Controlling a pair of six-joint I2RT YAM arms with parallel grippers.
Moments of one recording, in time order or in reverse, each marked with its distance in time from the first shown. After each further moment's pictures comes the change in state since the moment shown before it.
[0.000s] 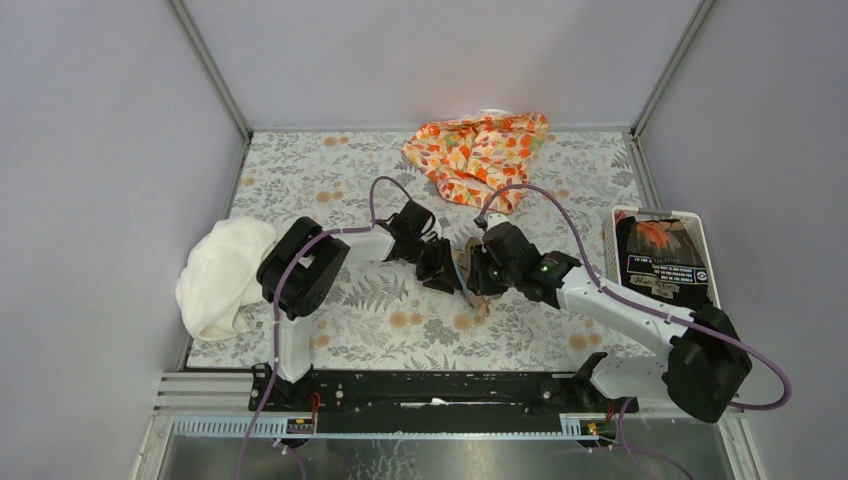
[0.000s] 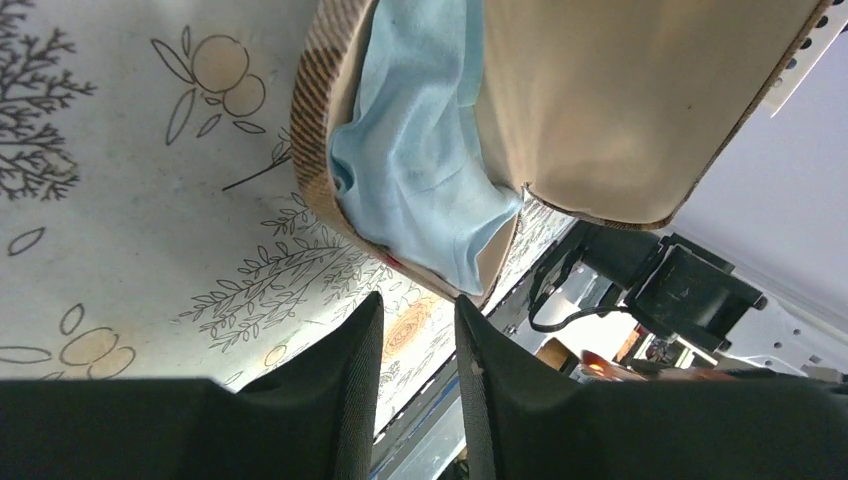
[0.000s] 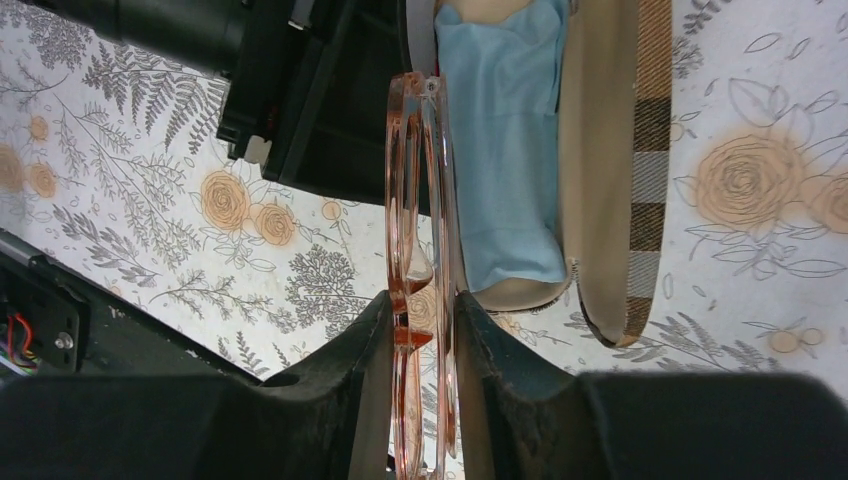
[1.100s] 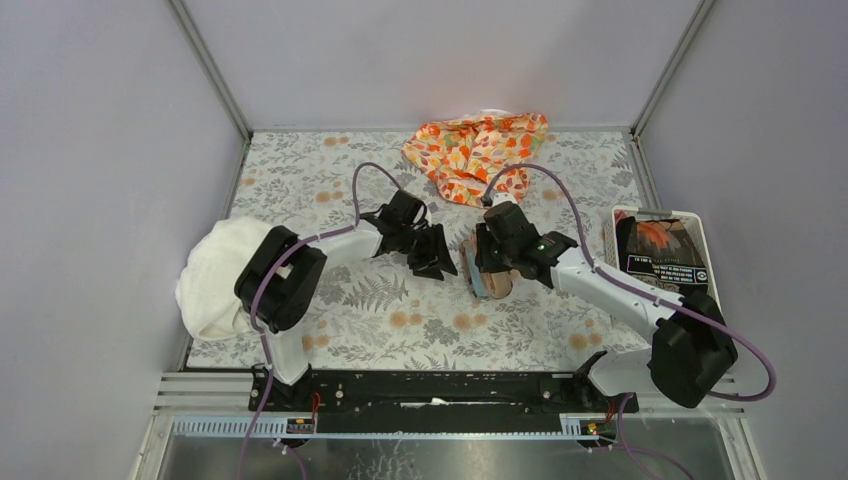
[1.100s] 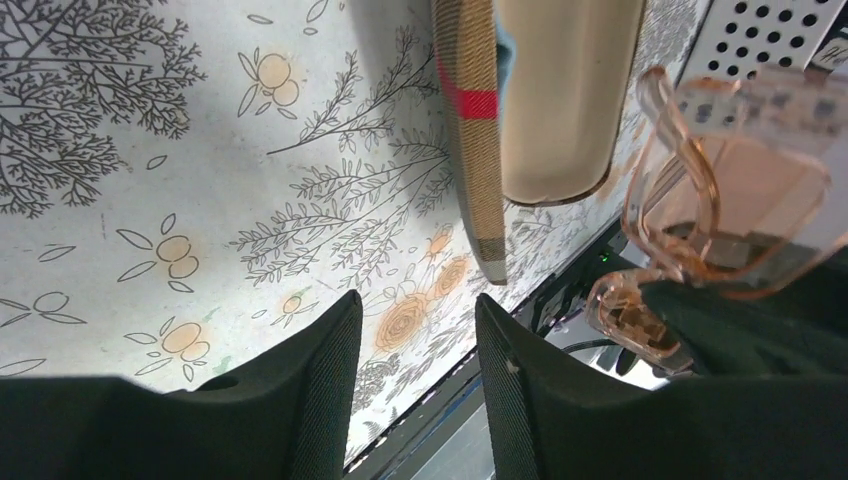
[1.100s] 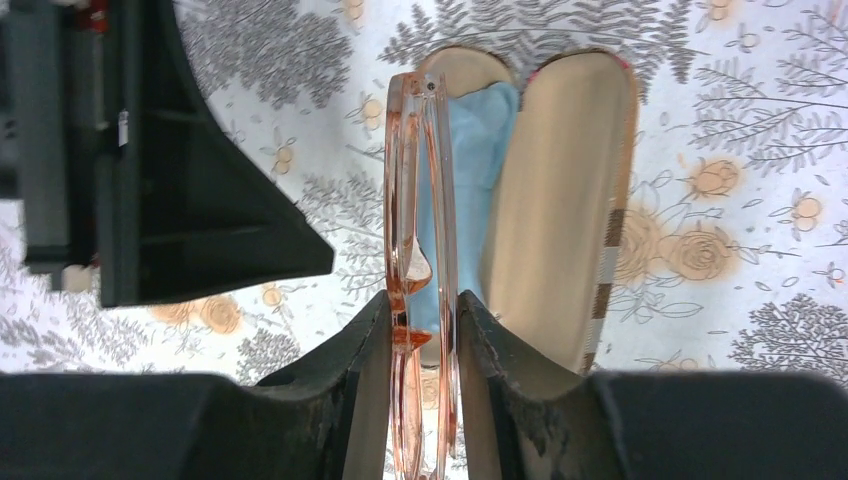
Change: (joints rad) left arm 0.029 -0.129 -0.008 -0.073 -0.122 0.032; right arm -0.068 0.106 0.110 -0.014 0.100 -0.045
